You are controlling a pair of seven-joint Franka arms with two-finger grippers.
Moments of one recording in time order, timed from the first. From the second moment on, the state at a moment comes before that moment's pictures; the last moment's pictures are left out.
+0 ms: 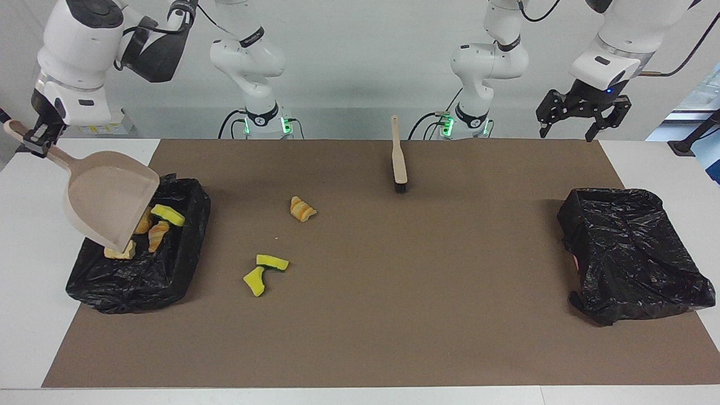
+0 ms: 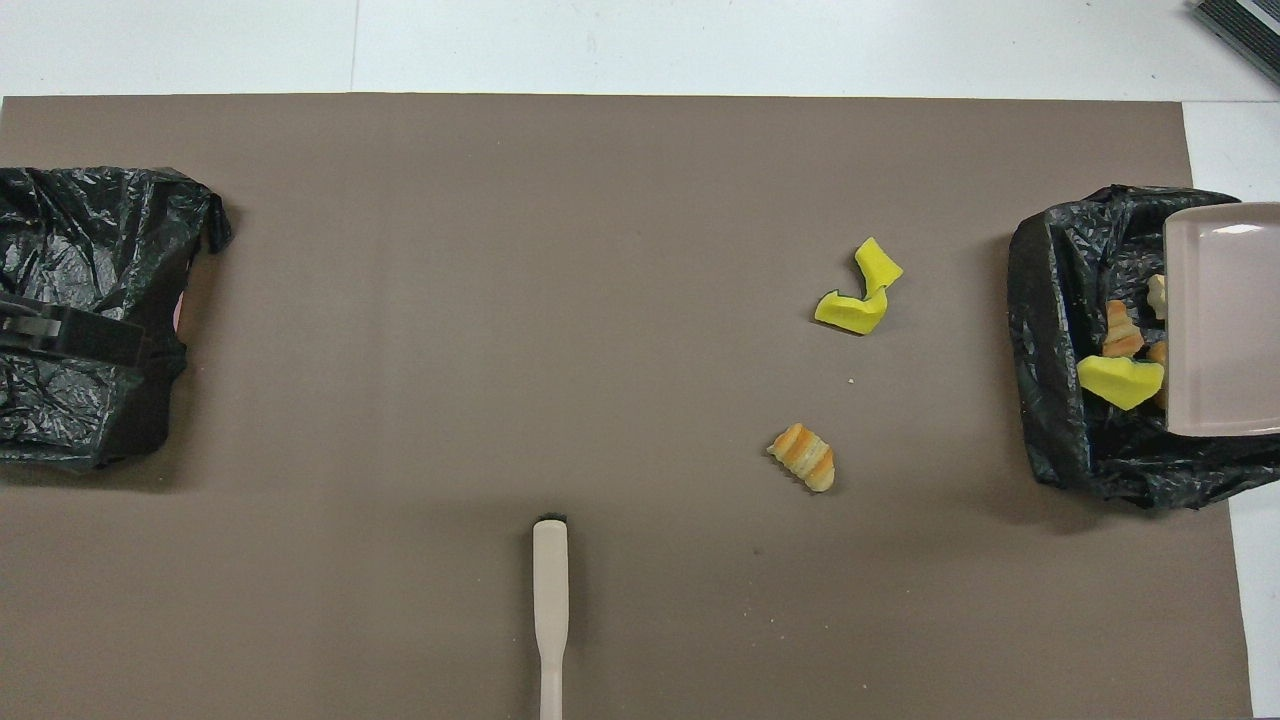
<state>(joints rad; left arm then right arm) -0.14 -0.04 0.02 -1.50 0.02 1.47 0.10 -0.20 -0.06 0.01 -1.74 -0.69 1.90 -1.54</state>
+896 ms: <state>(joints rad) -0.14 -0.04 0.02 -1.50 0.02 1.47 0.10 -0.05 -0.07 0.05 -1.72 -0.27 1.62 -0.73</state>
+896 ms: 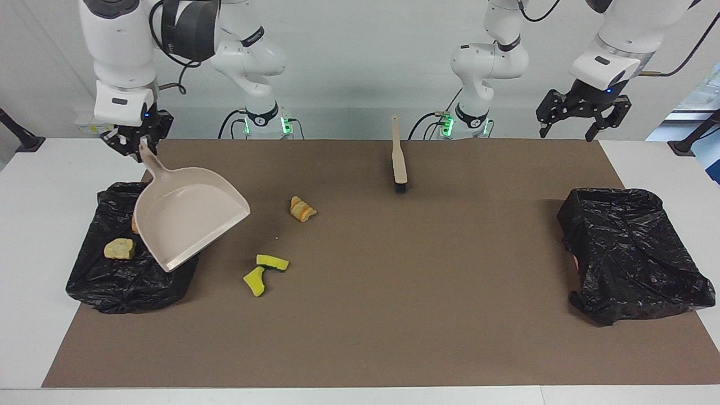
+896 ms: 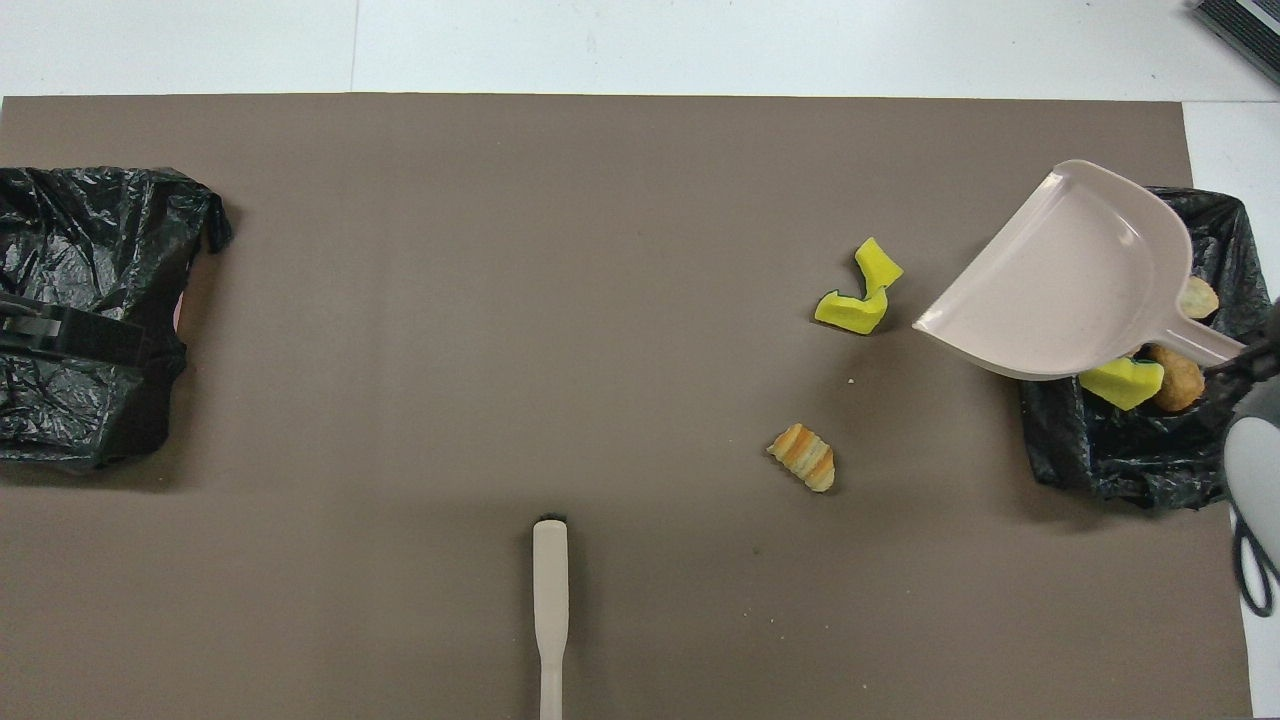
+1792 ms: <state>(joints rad) -0.14 -0.04 0.02 -1.50 0.02 1.47 0.10 0.30 0.09 0.06 -1.76 0.03 1.81 0.21</state>
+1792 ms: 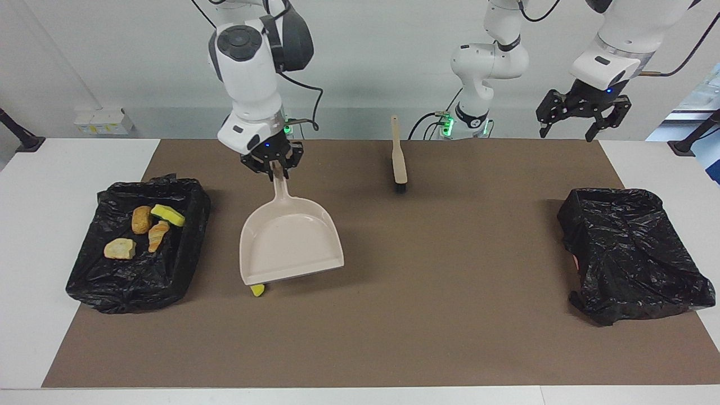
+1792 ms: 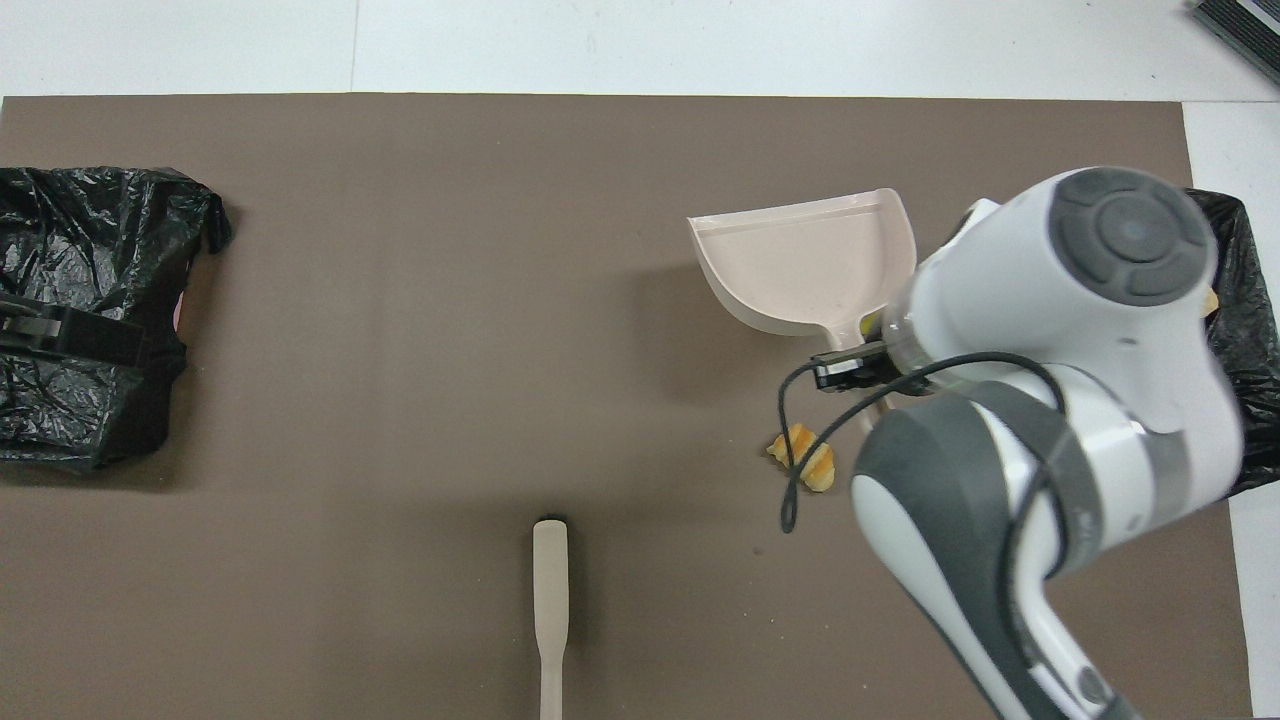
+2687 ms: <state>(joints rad) -0.14 -0.04 0.02 -1.50 0.02 1.47 0.10 0.62 0.50 0.05 -1.53 0.01 2.06 0.68</state>
